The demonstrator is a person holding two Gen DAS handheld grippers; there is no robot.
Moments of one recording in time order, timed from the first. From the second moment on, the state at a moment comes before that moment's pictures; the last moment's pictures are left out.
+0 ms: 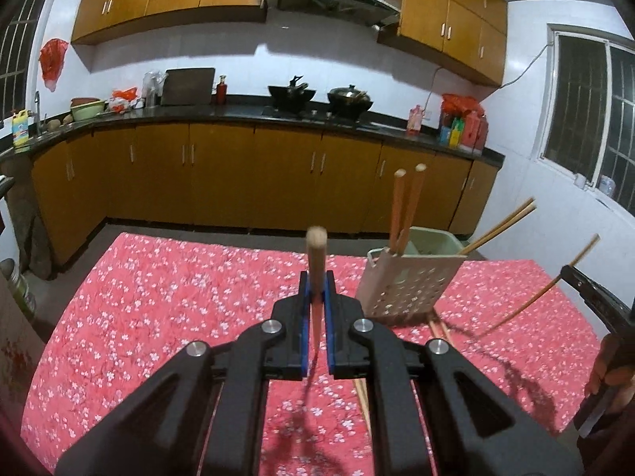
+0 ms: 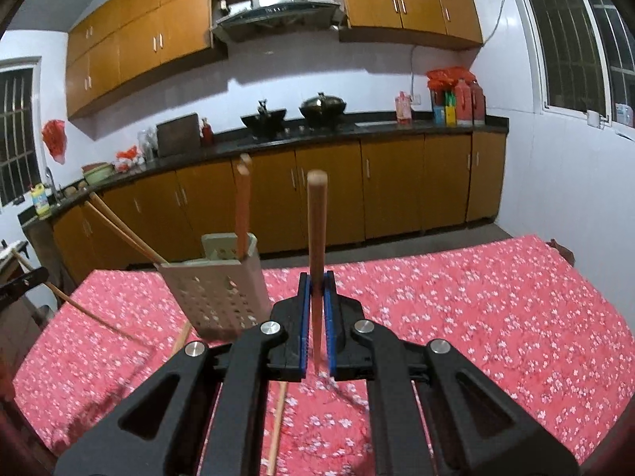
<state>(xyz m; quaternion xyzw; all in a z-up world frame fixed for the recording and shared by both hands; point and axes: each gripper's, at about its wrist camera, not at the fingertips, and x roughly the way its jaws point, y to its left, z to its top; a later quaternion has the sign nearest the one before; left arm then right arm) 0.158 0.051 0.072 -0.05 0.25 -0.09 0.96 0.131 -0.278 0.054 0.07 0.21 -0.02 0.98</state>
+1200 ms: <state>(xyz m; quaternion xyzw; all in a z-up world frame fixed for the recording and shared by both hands) 0.232 -0.040 0.126 -0.08 0.13 -0.13 0.98 0.203 -0.219 0.093 0.10 0.11 0.04 0.99</state>
